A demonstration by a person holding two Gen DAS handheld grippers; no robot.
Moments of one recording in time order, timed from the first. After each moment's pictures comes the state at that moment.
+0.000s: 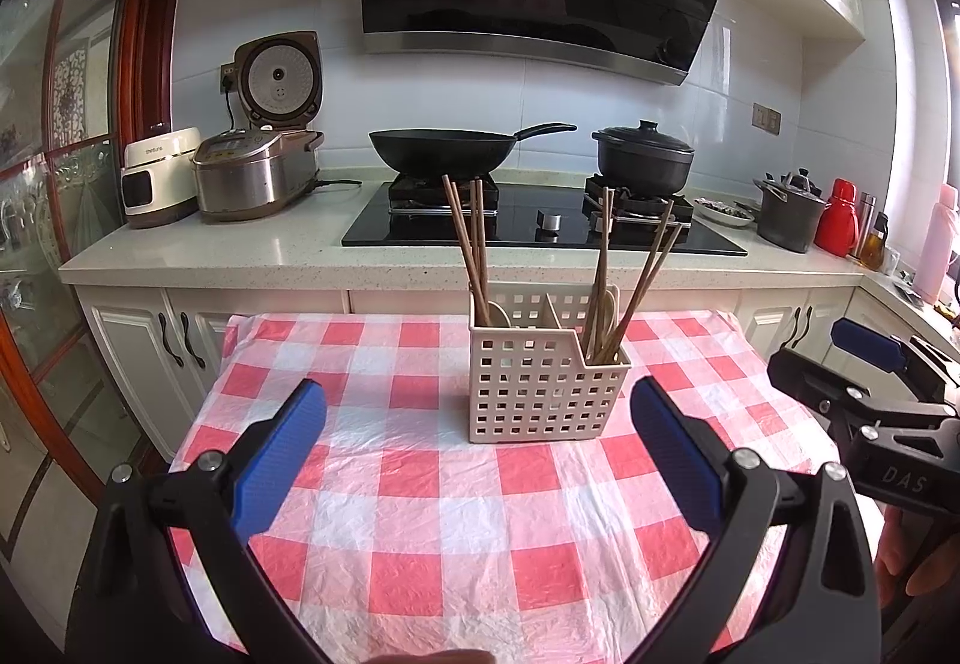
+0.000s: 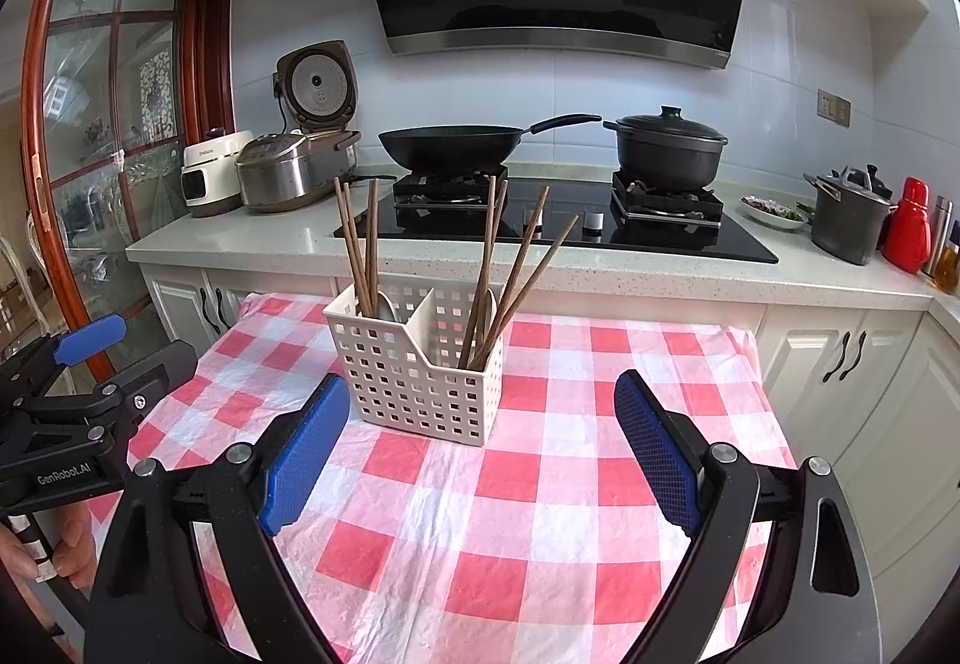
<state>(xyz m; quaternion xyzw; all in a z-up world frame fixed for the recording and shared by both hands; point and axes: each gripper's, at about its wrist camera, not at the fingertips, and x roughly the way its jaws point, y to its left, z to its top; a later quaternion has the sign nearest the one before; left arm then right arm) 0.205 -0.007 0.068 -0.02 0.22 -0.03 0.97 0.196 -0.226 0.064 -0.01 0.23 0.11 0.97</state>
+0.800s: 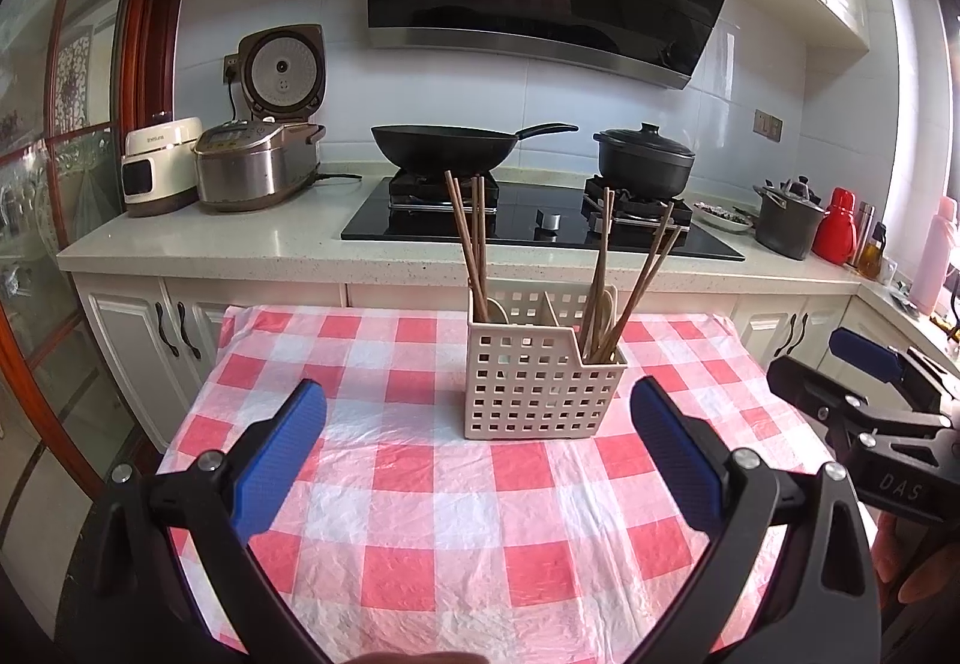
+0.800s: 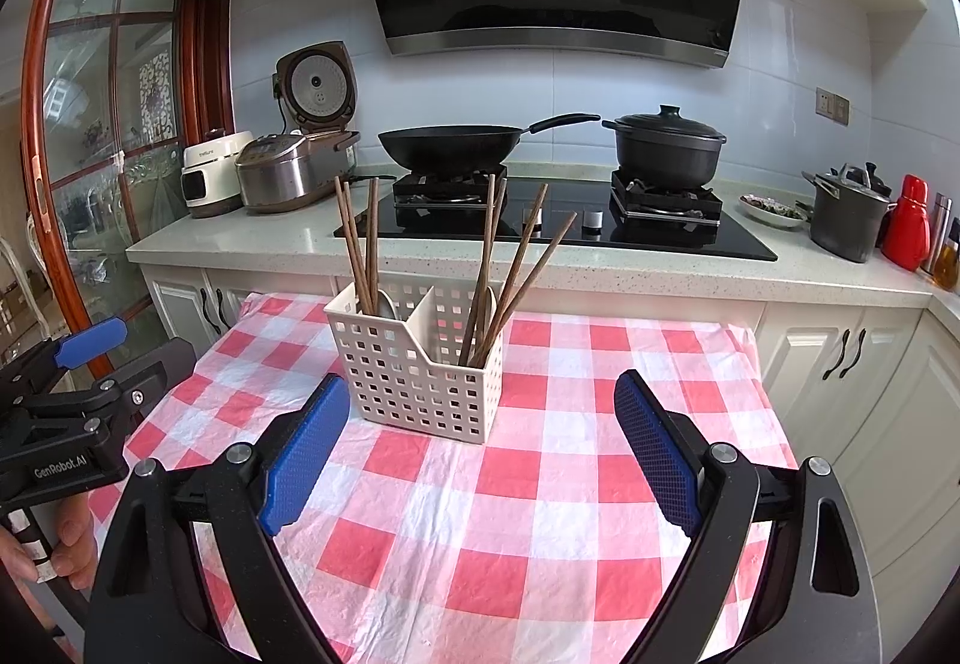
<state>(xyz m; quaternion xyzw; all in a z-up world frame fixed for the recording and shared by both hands) 0.205 -0.003 0.066 -0.04 0.23 -0.03 0.97 0.192 -0.225 0.062 -0.01 0.23 0.11 0.97</state>
